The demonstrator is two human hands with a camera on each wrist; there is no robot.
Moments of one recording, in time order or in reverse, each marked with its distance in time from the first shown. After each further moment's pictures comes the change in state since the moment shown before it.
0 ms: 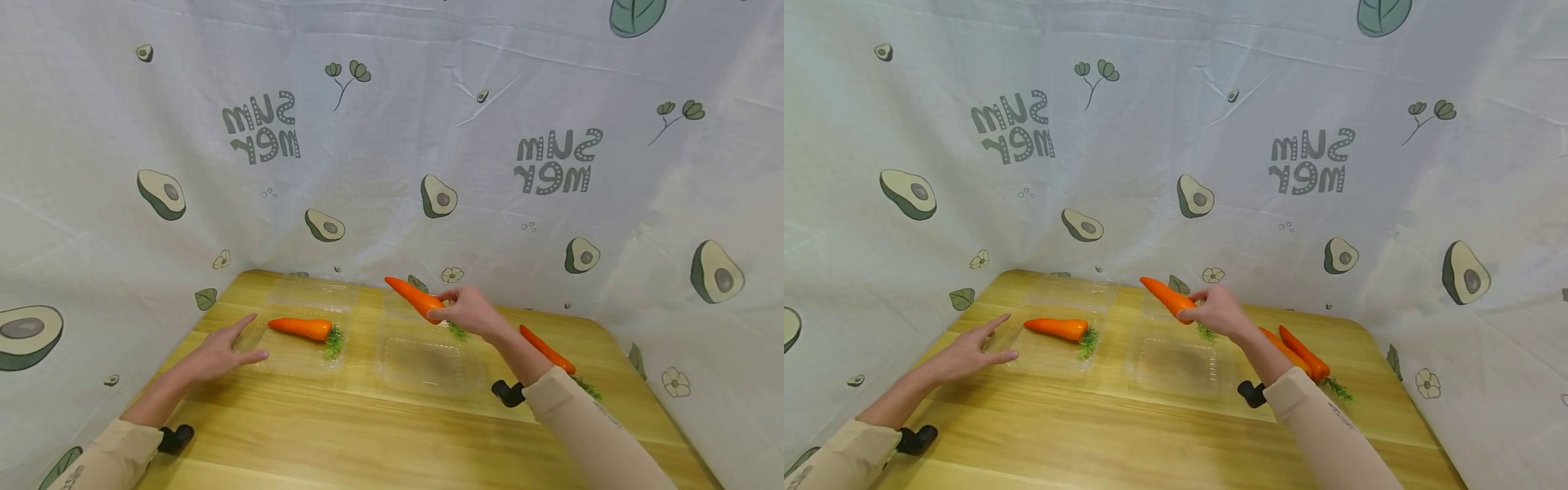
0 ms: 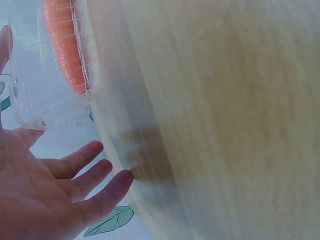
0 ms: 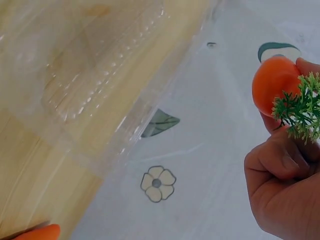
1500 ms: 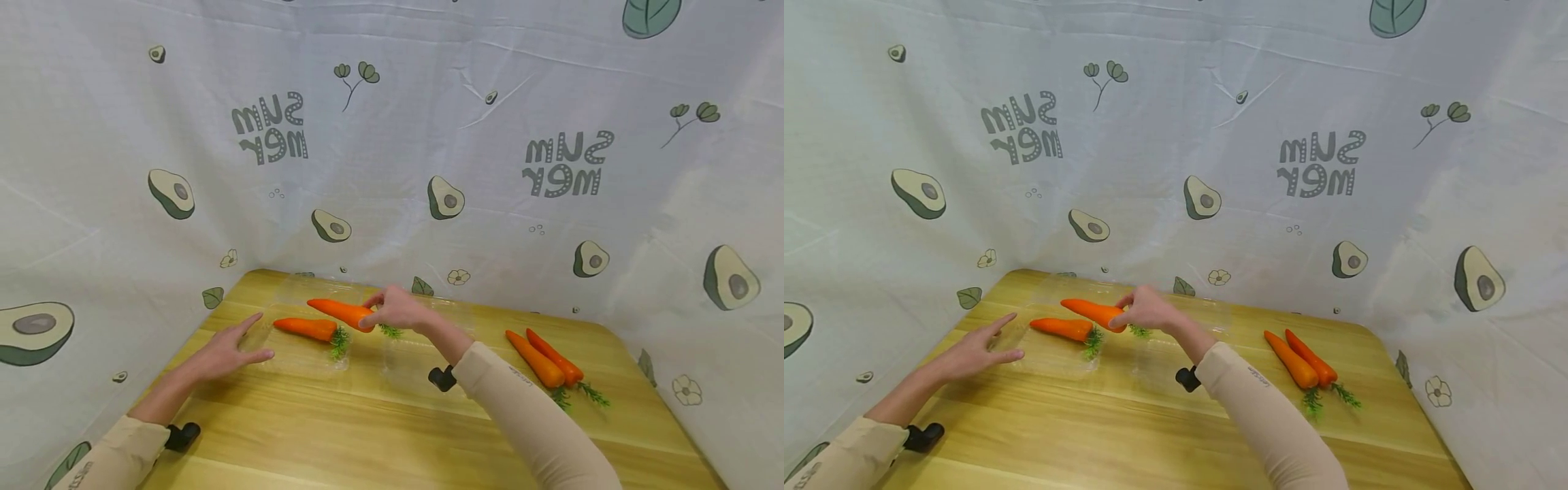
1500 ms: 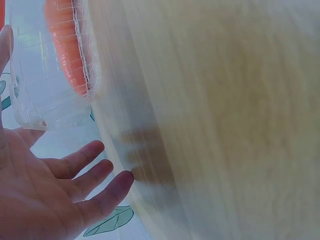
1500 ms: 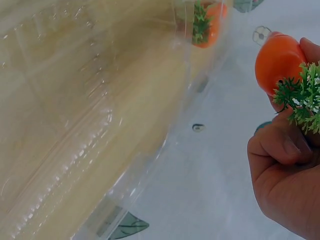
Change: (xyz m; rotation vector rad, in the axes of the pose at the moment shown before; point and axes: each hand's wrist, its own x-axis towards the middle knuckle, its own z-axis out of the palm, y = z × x) left_hand 0.000 0.002 0.000 -0.014 -0.004 -0.010; right_hand 0.055 -0.069 0.086 -0.009 -0.276 -0.198
